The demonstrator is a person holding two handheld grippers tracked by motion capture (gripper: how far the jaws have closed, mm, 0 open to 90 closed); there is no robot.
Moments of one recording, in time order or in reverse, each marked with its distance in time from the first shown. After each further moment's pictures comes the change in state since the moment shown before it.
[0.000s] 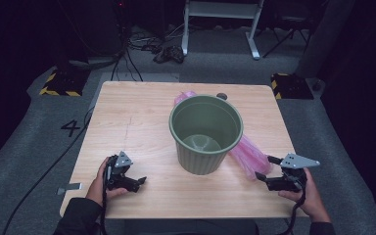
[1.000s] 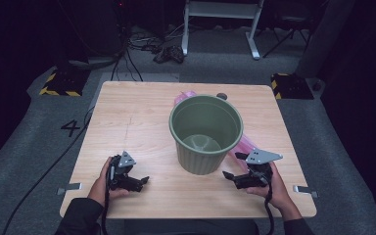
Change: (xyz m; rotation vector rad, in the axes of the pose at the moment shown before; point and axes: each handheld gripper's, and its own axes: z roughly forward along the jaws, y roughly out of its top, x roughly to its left) left arm -0.009 0.007 0.006 0.002 0.003 0.000; right arm 0.058 0.050 0.058 -0.035 0.127 -0.054
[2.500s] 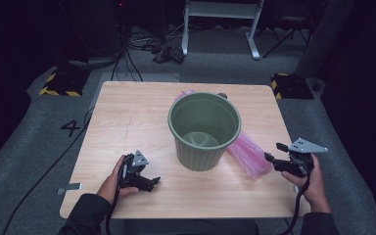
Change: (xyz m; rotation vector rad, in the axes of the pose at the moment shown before) left arm -0.019 0.018 0.017 -0.006 -0.041 0.048; right arm -0.089 -0.039 -0.076 0.033 -0.301 0.123
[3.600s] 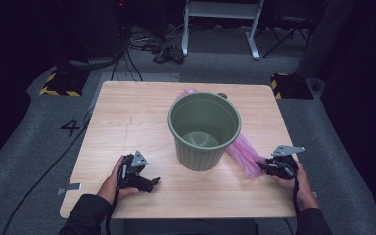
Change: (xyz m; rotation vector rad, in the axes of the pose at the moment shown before) left arm -0.001 -0.001 -0.001 0.003 -0.002 -0.008; right arm 0.007 -0.033 0.052 0.178 0.192 -0.021
